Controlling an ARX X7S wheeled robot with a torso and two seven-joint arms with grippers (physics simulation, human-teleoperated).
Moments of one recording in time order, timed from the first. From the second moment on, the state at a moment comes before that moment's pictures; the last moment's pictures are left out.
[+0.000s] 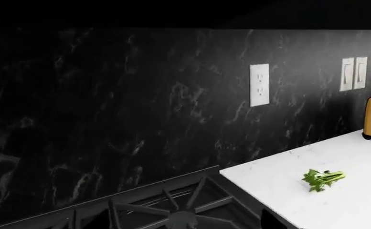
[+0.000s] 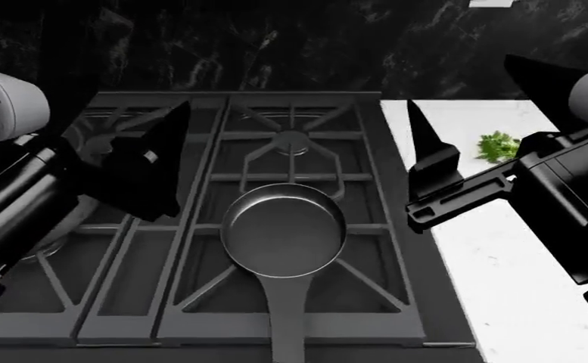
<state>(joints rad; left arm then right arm) -0.94 -1.08 0.34 0.74 -1.62 -0.60 -0.59 1.10 0.93 -0.24 -0.84 1.62 1.01 0.83</state>
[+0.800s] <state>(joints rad) -0.97 -1.06 0.34 0.75 -1.64 -0.61 -0.61 1.07 0.96 -0.21 -0.85 1.65 0.97 0.87</state>
